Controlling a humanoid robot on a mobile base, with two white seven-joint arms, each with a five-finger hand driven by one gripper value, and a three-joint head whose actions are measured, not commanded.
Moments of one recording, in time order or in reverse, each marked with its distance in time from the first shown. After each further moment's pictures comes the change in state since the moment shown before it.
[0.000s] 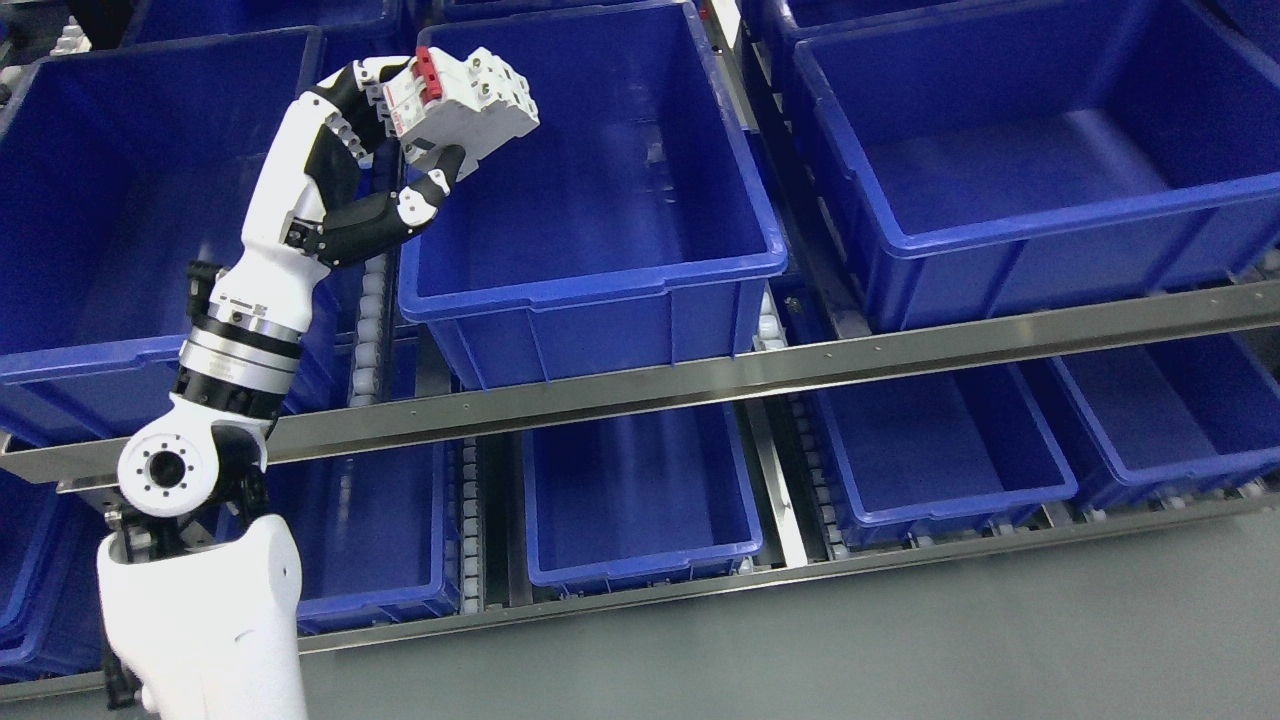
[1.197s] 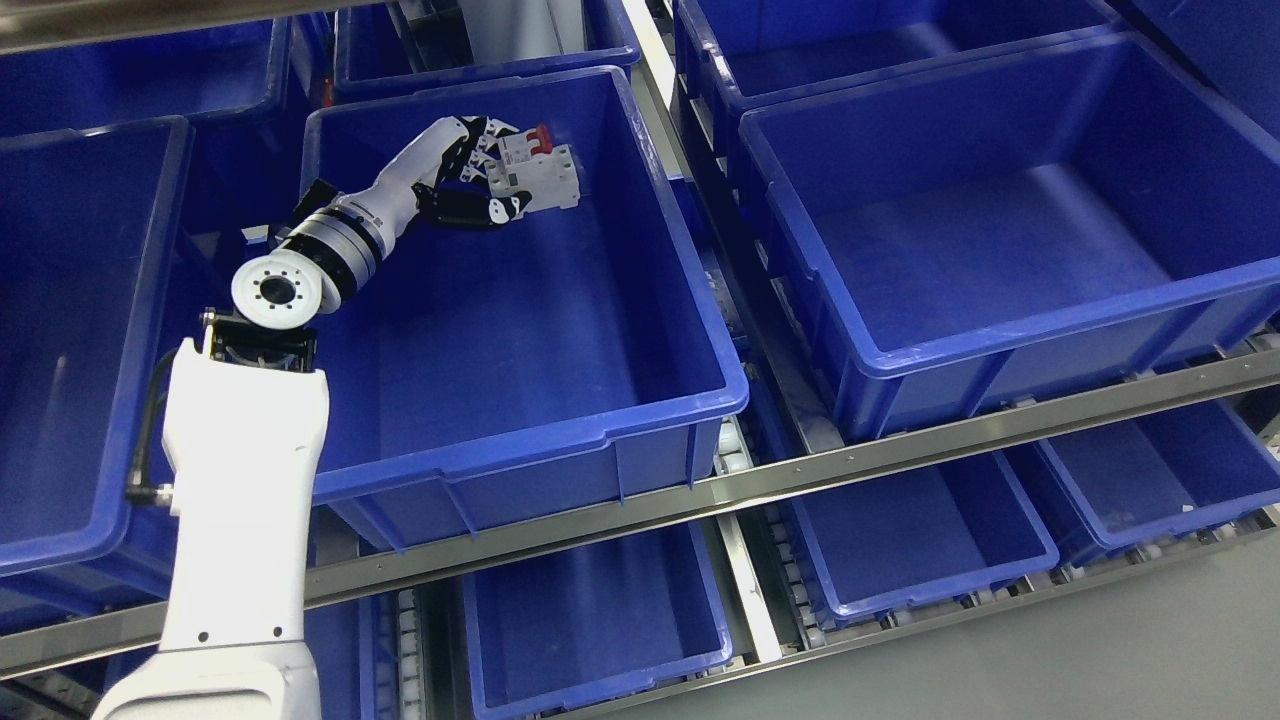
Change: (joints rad) left arm -0.373 0.098 -0.181 0.652 -0.429 0.091 -0.044; right arm 0.001 0.000 0.000 0.000 0.000 0.005 0.001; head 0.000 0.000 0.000
